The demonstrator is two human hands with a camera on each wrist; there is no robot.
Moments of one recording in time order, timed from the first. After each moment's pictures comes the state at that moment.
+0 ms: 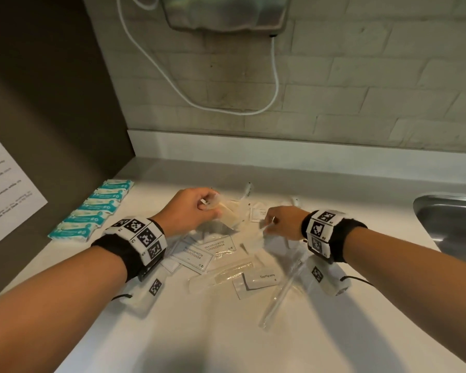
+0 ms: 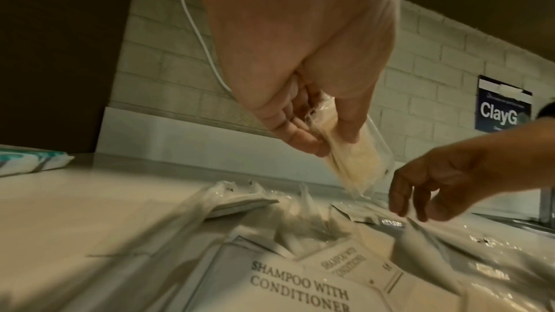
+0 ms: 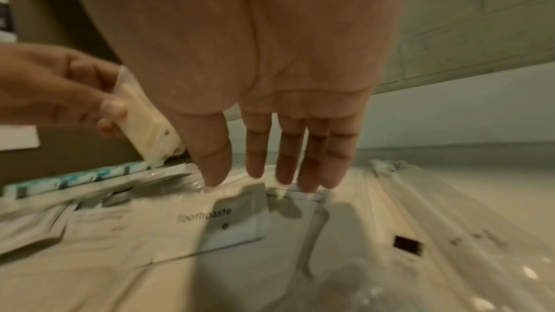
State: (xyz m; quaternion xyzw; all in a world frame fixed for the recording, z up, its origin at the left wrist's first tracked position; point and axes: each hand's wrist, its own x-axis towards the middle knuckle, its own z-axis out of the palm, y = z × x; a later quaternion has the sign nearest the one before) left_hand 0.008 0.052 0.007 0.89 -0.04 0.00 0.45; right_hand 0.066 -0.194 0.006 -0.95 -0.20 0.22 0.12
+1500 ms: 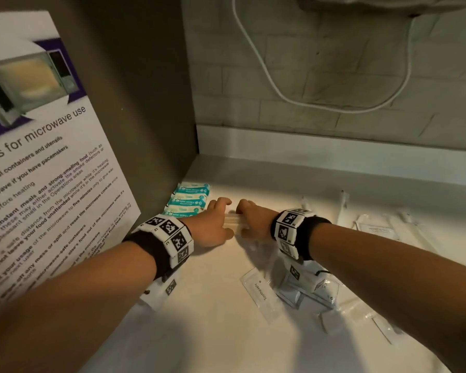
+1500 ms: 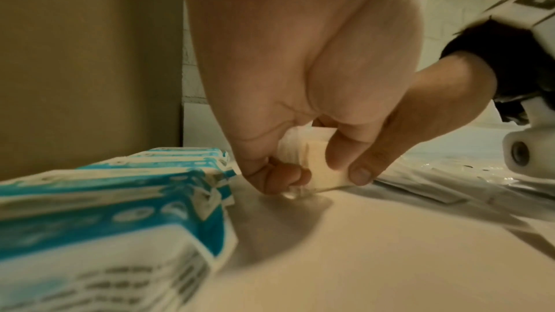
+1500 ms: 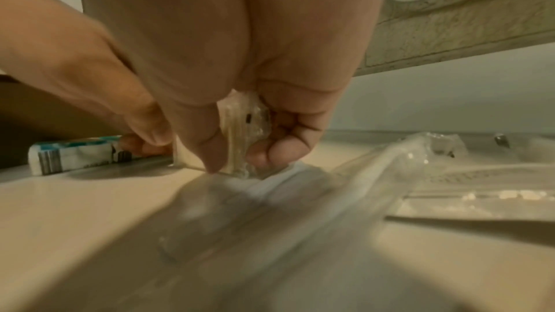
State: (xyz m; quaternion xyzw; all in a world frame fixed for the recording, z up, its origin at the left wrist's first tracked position) left_hand 0.019 0.248 -0.022 0.96 0.03 -0.18 0.22; right_hand 0.068 0.106 -0.020 -0.93 -0.30 0.18 0.11
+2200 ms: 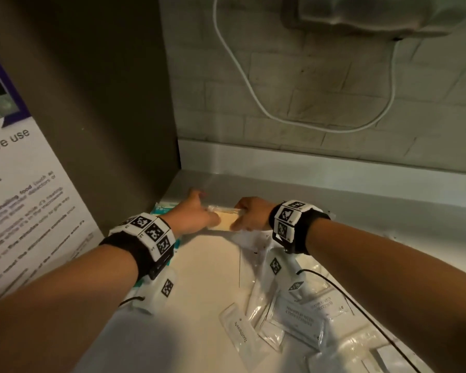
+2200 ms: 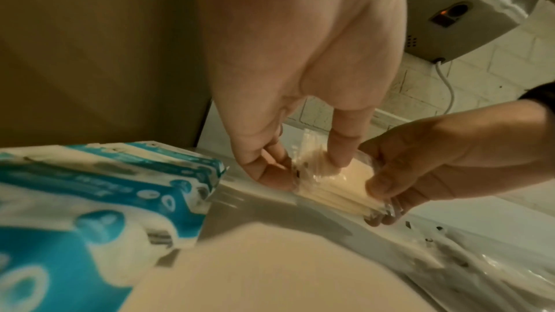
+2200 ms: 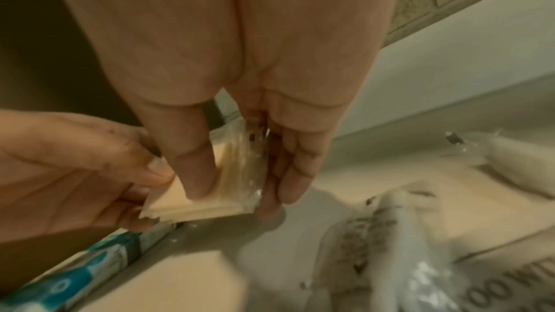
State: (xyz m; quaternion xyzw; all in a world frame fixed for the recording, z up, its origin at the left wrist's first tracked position) left_hand 0.085 0.260 -0.010 0.86 0.15 -0.11 0.47; right_hand 0.136 0.089 0.007 -0.92 -0.19 0.26 0.22
